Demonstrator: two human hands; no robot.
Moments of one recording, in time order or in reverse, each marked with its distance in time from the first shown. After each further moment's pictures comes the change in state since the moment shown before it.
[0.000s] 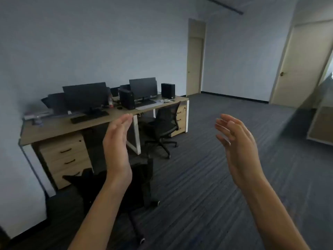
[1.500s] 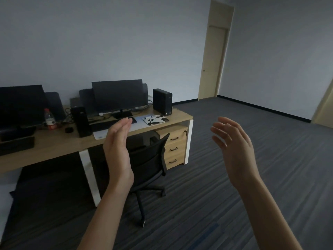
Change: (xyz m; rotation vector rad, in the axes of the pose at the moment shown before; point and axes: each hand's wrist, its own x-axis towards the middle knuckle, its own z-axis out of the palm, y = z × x) left_hand 0.754 -0.652 0.463 -0.008 0.213 0.010; right_hand 1.019 0.418 -0.162 0.055 -0.054 0.099
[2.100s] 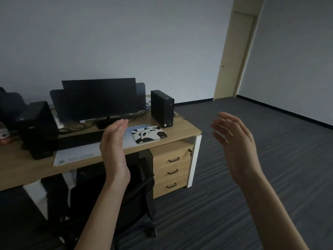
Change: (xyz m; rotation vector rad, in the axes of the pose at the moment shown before) left_hand 0.316 -0.297 0.208 0.086 0.168 0.001; right_hand 0.469 0.171 -0.055 0.020 -0.129 0.048
